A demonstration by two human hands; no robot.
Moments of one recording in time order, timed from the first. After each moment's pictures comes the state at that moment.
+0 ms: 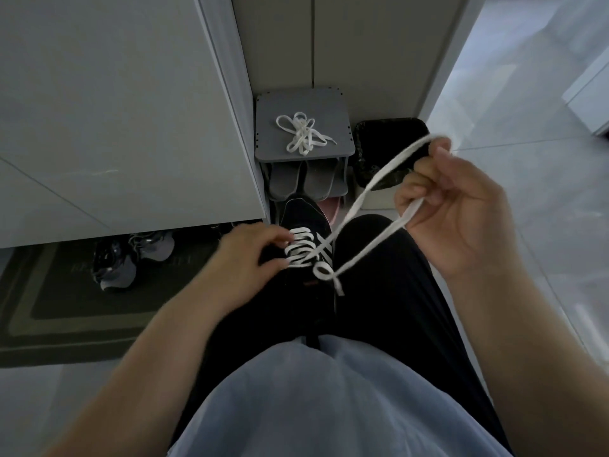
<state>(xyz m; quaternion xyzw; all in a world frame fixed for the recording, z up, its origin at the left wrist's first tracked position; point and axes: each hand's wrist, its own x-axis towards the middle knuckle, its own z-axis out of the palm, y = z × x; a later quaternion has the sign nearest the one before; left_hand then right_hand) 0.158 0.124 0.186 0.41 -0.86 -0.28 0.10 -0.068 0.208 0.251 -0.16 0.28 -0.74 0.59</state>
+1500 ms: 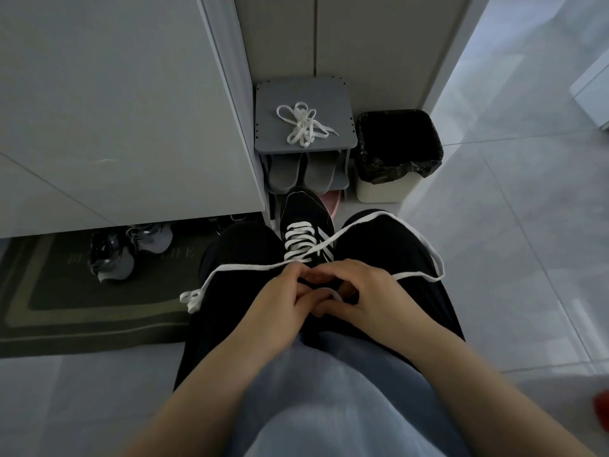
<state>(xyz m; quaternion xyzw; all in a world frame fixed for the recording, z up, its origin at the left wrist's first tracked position) 0.134 0.188 0.166 0.46 -0.69 -0.54 0.11 -0.022 0.242 0.167 -0.63 0.62 -0.28 0.36</state>
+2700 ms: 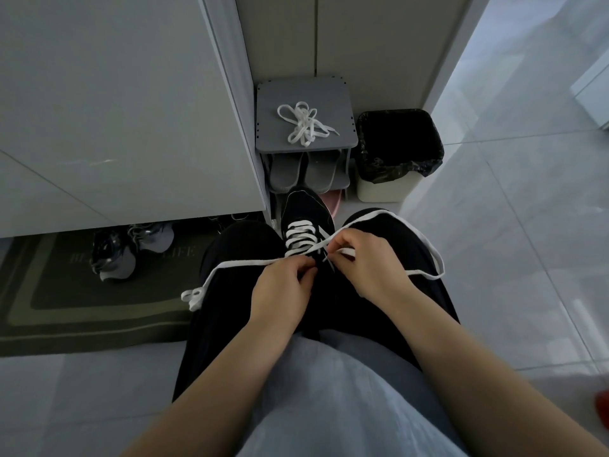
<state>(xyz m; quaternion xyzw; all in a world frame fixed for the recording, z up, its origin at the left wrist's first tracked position) 0.116 0.176 0.136 0.55 -0.74 -0.36 0.15 -0.031 0.203 0.142 -0.55 0.74 -0.27 0.29</state>
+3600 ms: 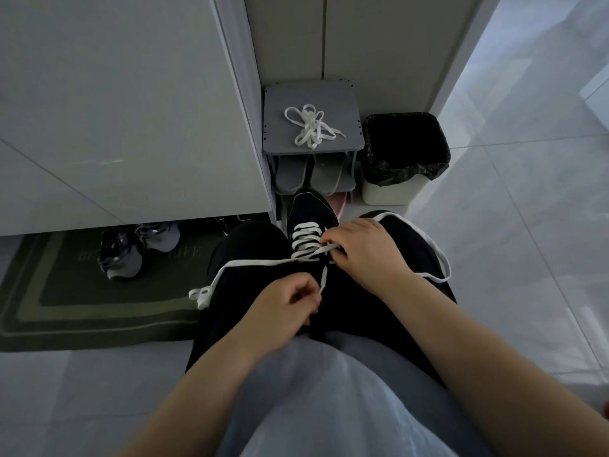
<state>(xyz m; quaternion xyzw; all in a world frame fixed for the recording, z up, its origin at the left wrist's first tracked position) 0.145 0.187 0.165 0.47 -0.67 -0.57 0.08 -0.034 0.180 0.138 -0.72 0.67 -0.17 0.10</state>
